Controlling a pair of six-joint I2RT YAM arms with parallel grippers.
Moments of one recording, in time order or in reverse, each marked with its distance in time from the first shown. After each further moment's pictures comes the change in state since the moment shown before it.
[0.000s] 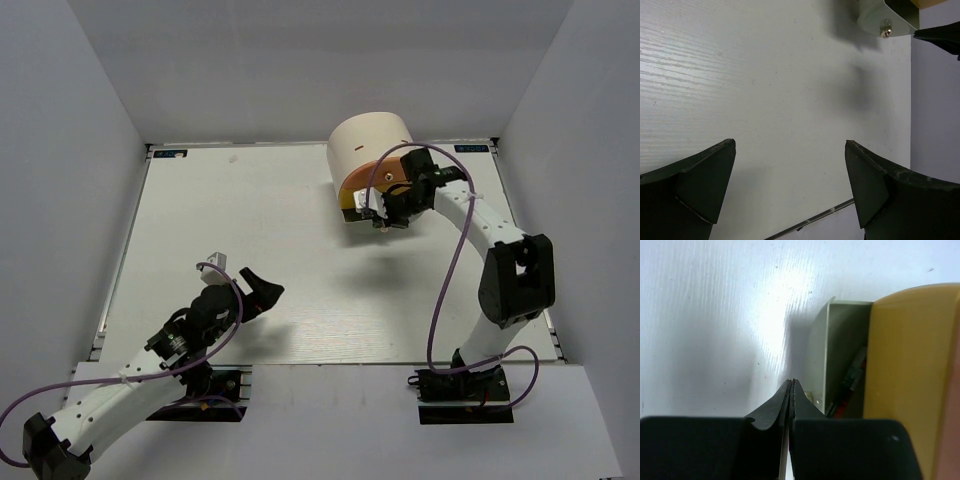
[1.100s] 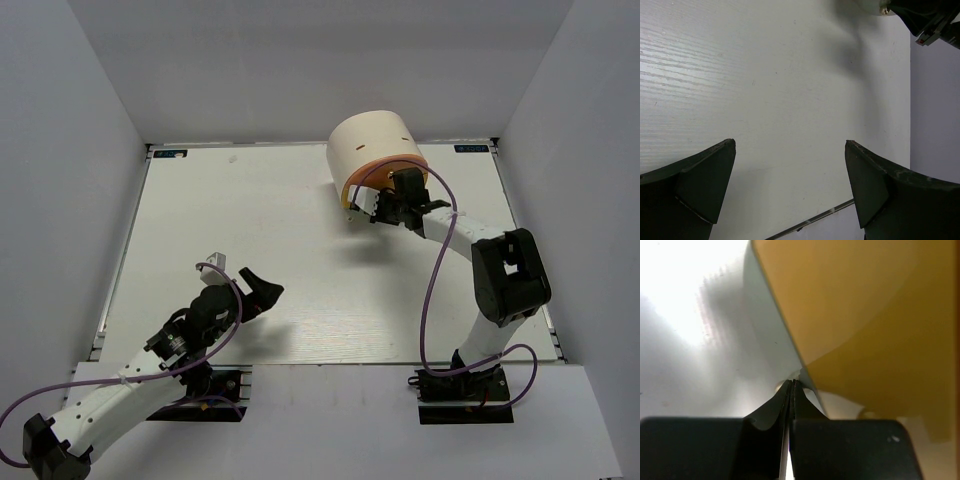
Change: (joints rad) left arm 0.000 -0.006 0.000 -0.004 -0.004 0.000; right arm 0.039 0.039 -0.319 0.770 0.386 0.339
